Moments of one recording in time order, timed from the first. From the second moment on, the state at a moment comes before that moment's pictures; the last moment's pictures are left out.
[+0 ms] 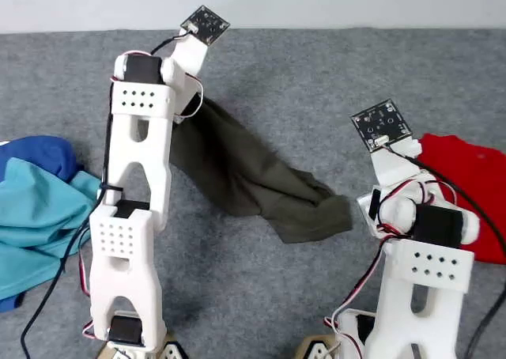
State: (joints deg) left arm 2.5 42.9 -60.3 97.7 -21.3; right arm 8.1 -46.0 33.2 80.1 32.8
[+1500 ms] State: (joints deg) left arm 8.5 -3.6 14.5 88.3 -15.6; right arm 3.9 -45.9 39.5 78.7 32.8
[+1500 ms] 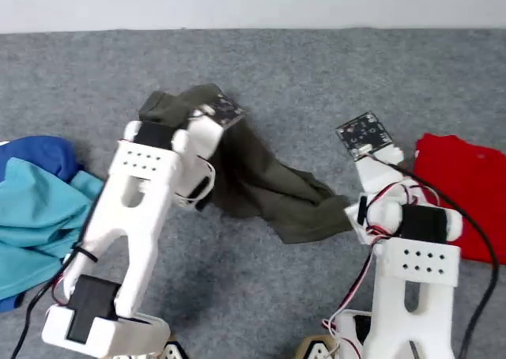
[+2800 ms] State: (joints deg) left arm -16.4 -4.0 14.5 87.3 -17.5; right arm -2.3 4.6 32.6 60.0 22.1
